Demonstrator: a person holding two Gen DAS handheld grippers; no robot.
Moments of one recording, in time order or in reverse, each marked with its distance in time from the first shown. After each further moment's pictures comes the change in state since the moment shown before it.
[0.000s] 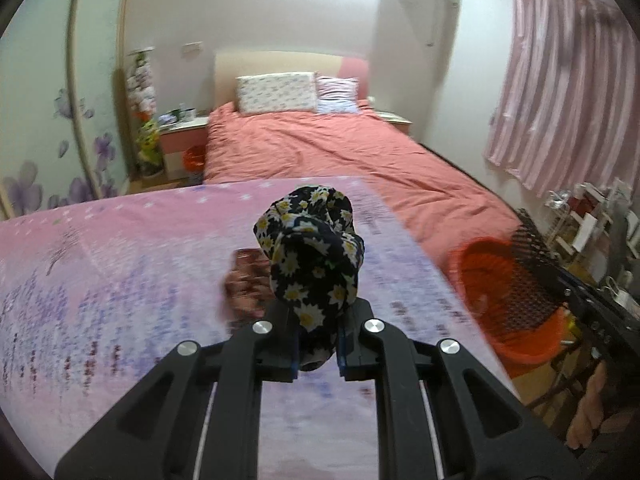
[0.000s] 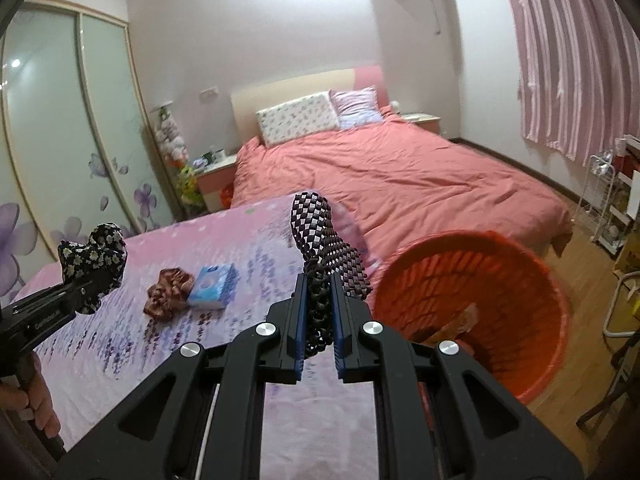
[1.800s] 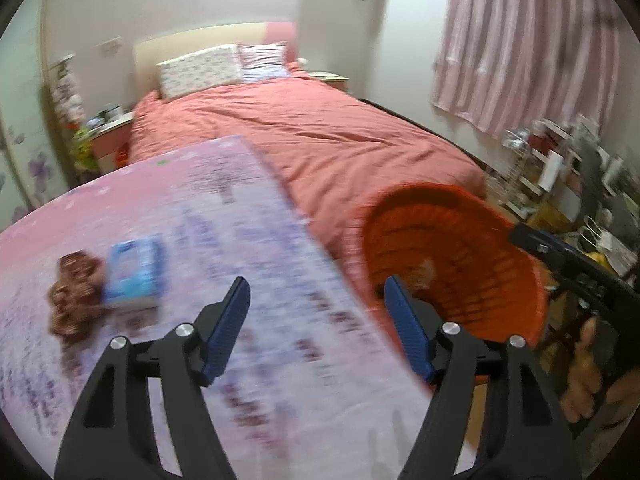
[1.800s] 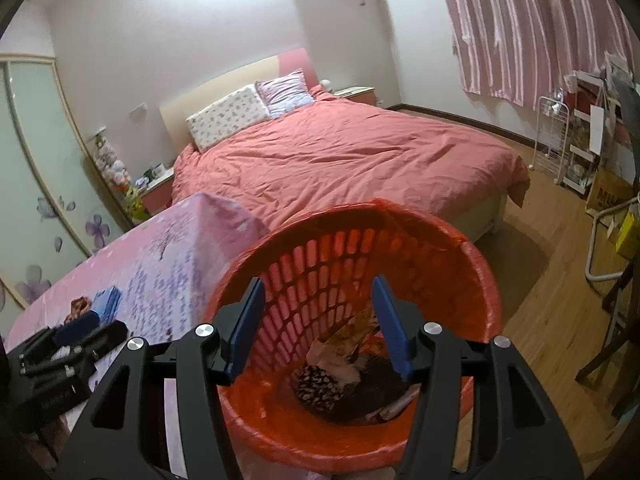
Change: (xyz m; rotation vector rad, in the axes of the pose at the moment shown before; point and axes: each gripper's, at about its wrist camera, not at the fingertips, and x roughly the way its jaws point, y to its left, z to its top) left arm 0.108 -0.127 -0.025 0.143 0.124 -0.102; right arm 0.040 -0.131 -0.010 0.178 0.062 -0.121
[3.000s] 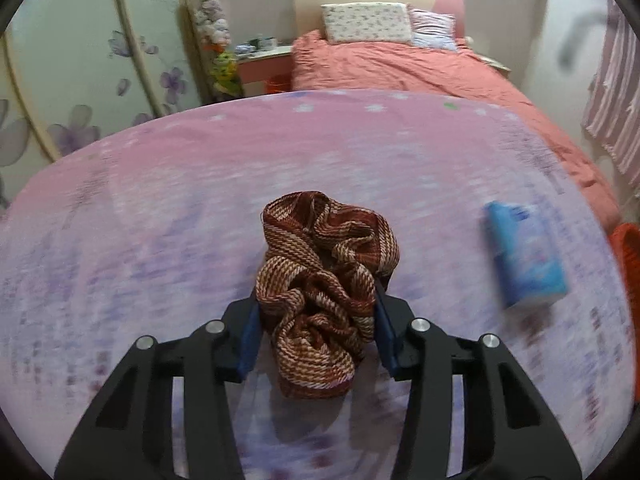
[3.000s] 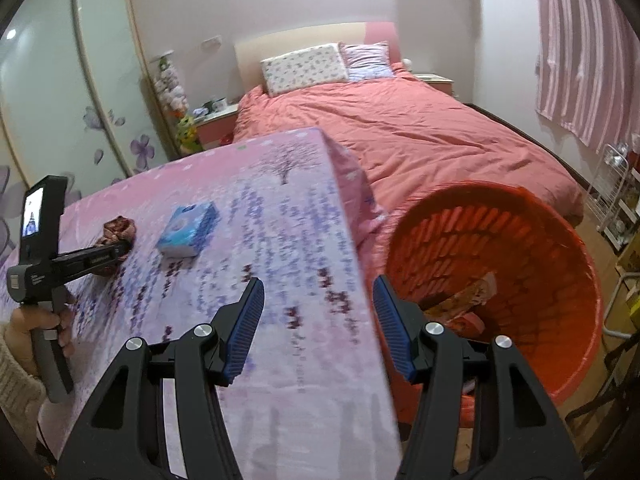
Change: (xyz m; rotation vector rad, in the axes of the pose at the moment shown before) left arm 0.006 0.250 -0.027 -0.278 0.156 0.449; right arm 0.010 0.140 -0.044 -0.262 0.128 0.117
